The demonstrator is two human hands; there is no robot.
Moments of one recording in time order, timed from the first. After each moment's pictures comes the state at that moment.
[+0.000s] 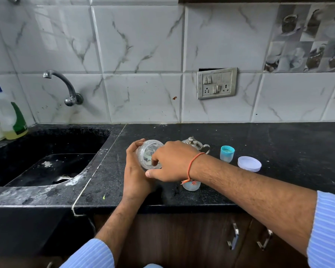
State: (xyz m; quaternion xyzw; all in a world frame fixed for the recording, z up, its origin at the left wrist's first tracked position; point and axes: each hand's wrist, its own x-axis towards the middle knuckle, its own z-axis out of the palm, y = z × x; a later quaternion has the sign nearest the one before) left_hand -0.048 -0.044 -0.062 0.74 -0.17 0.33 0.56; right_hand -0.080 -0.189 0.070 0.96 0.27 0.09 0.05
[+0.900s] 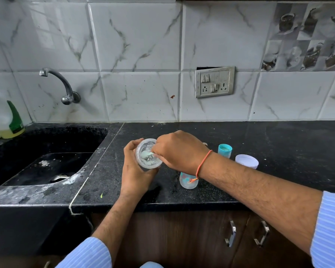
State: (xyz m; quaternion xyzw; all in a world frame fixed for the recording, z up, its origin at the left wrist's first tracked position) left_hand -0.036 -0.044 -0.065 0.74 -0.13 0.34 0.57; right_hand -0.089 -0.208 0.082 0.89 0.36 0.25 0.14
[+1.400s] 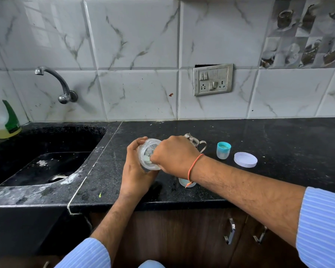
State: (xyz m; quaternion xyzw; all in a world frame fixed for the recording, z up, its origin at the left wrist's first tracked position) left_hand -0.040 -0.045 -0.066 0.75 -0.19 0.35 0.53; right_hand -0.088 -0.195 0.066 0.90 0.32 0.21 0.23
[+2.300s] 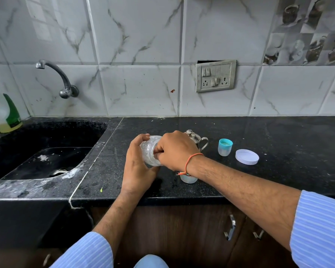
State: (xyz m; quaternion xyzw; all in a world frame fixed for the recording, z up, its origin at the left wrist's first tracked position) left_hand -0.043 -0.048 -0.069 0.76 -0.18 0.34 0.52; right_hand -0.075 -0.193 0.055 0.96 0.20 0.15 -0.10
